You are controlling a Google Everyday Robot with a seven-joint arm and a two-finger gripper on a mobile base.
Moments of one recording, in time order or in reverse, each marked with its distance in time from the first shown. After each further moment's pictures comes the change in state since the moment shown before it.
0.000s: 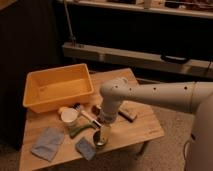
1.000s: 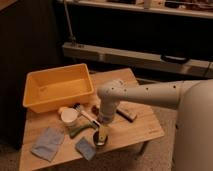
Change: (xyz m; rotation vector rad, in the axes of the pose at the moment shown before) arm -0.001 -0.019 0.028 0.016 0.028 0.043
